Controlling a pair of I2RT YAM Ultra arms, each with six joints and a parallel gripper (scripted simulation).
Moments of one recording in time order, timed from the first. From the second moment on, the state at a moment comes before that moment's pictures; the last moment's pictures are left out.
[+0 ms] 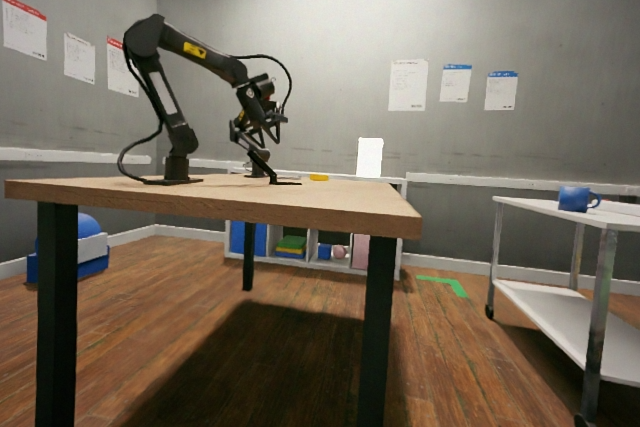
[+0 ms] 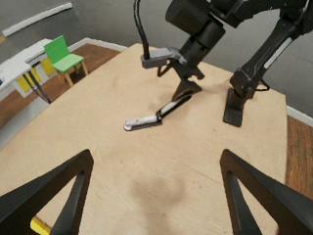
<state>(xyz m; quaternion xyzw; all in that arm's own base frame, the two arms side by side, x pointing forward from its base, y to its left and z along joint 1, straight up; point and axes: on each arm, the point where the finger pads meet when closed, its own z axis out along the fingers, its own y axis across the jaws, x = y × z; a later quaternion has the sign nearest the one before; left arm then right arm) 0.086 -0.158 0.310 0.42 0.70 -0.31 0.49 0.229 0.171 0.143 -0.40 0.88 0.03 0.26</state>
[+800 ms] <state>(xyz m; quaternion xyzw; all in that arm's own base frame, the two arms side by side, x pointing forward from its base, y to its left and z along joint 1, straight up) 0.086 -0.158 0.310 0.42 0.70 -0.31 0.49 0.185 0.135 0.202 -0.40 0.87 0.04 0.28</state>
